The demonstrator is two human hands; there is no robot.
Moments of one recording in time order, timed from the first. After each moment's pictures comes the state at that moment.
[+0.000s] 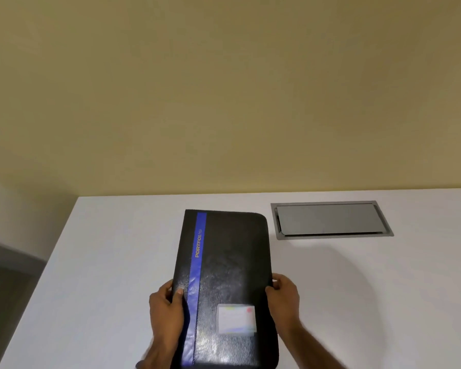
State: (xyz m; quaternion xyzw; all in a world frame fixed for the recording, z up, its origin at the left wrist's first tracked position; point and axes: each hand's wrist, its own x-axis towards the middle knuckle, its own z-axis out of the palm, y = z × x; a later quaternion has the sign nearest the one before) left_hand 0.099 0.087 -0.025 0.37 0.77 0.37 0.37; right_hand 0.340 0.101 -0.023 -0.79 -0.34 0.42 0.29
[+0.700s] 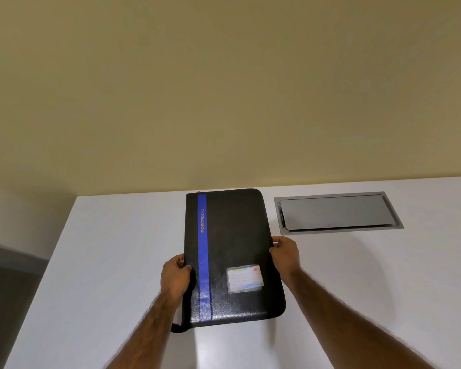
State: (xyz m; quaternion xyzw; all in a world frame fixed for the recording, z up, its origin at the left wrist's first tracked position) left_hand 0.092 0.164 -0.054 0.36 0.76 0.27 0.47; right_hand 0.367 0.198 -0.070 -0.78 -0.35 0.43 0.28
